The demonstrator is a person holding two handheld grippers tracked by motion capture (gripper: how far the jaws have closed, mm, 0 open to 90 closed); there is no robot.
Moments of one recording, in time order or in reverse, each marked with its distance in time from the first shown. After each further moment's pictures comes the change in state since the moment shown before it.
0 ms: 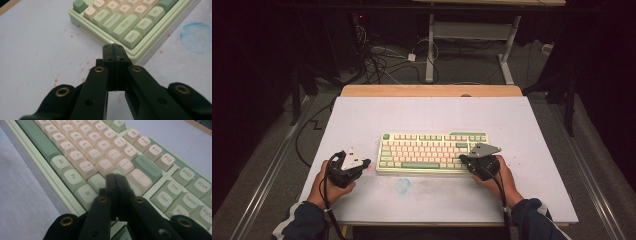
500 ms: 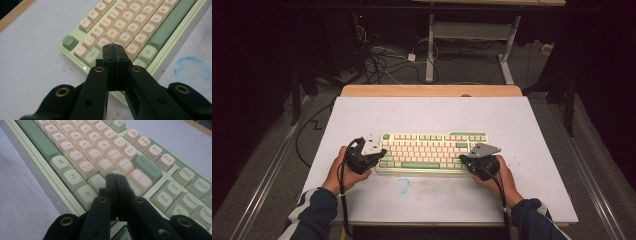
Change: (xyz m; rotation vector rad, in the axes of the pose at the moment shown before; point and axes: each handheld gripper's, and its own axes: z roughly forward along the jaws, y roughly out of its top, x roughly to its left) left arm -0.025 0.032 0.041 0.038 -0.060 0.047; right arm 0.000 0.000 0.000 0.003 -0.004 -0.004
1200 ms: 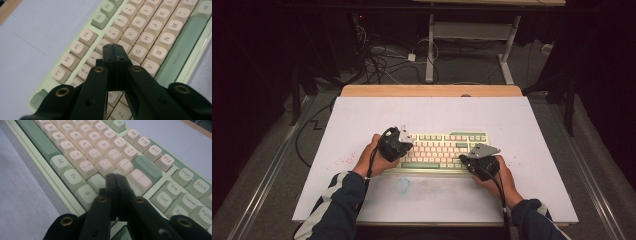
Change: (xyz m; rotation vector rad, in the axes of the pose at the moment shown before) left arm -0.034 0.017 0.073 0.098 -0.050 0.042; right arm 0.002 0.000 0.000 -0.003 -0.009 -0.007
